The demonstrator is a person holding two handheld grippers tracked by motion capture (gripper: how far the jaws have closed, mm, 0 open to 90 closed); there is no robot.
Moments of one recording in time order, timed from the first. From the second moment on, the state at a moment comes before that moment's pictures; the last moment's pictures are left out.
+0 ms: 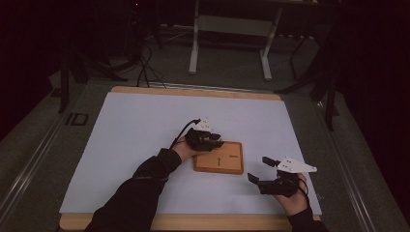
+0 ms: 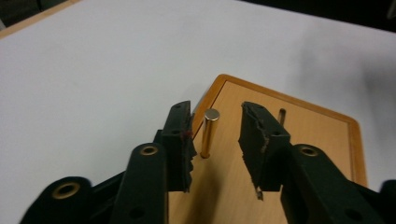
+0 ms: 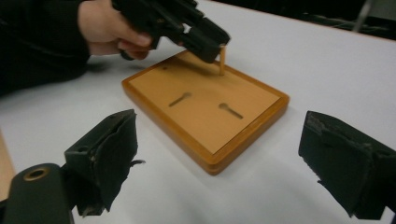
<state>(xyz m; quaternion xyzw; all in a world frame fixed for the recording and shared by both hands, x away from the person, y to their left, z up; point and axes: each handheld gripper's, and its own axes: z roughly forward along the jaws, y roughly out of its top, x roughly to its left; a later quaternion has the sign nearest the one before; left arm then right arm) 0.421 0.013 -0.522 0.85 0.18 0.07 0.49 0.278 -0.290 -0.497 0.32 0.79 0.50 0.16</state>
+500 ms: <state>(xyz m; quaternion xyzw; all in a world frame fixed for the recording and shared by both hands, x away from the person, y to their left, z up) 0.427 0.008 -0.528 0.85 0.18 0.07 0.48 0.278 -0.287 -0.500 0.31 0.79 0.50 0.15</state>
